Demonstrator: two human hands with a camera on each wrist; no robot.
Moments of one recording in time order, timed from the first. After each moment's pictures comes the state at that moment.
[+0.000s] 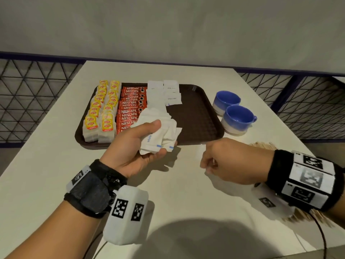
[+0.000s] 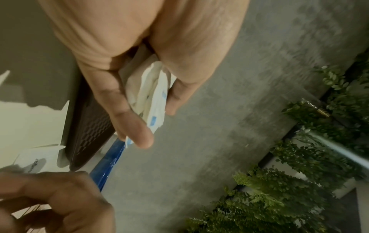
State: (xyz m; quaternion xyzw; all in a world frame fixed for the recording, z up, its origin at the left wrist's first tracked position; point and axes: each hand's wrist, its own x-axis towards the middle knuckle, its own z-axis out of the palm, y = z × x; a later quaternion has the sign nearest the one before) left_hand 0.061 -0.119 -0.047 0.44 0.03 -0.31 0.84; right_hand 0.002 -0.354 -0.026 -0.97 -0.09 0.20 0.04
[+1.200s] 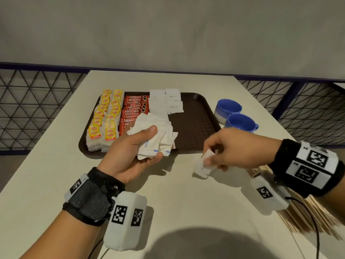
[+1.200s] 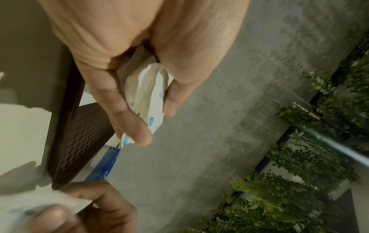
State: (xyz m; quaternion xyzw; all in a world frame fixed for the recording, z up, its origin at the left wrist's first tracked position) left_hand 0.078 -0.107 -0.056 0.44 0.02 -0.26 0.86; right_hand 0.025 -0.365 0.003 -0.96 -0.06 0.20 0.21
